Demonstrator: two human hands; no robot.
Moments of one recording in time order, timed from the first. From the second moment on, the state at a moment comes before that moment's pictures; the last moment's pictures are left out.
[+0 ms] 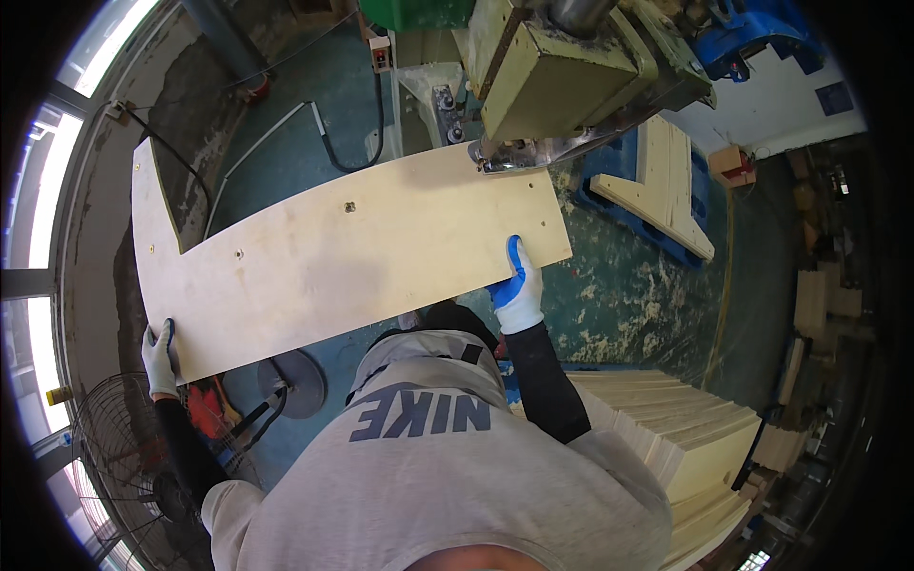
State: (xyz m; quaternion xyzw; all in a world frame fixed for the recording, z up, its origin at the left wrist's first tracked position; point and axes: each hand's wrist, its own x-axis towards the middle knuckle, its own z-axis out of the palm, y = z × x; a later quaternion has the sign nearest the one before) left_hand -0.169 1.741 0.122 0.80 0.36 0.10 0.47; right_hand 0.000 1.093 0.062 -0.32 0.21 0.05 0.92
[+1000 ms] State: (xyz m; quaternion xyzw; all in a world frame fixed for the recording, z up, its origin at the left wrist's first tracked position) left_hand -0.264 1.767 0.105 0.77 0.44 0.18 0.43; right_hand 0.023 1.127 0.083 -0.48 0.26 0.03 0.84
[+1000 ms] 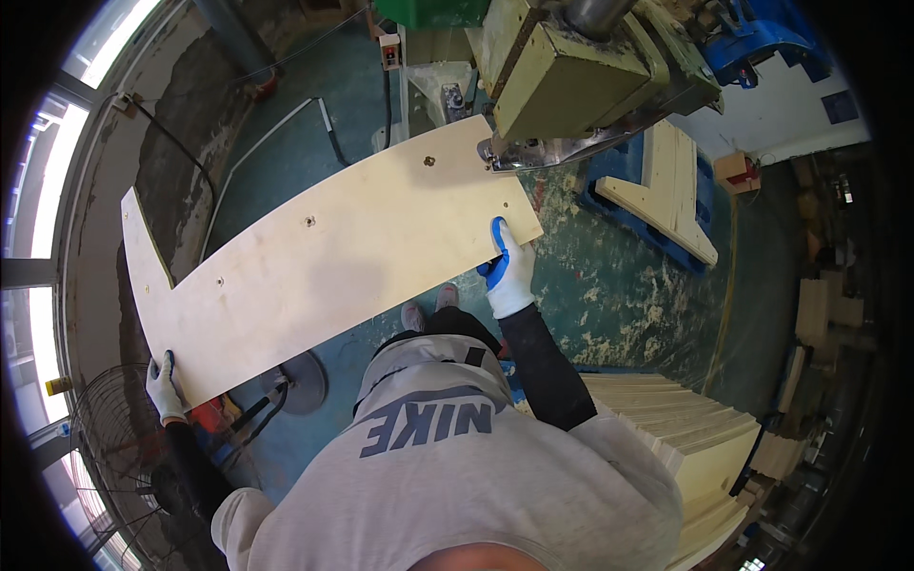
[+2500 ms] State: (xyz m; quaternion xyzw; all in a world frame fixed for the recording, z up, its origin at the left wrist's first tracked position) left_hand -0.209 1.787 0.113 0.76 0.45 0.18 0.43; right_hand 0.050 1.152 0.096 -0.59 0.18 0.11 0.78
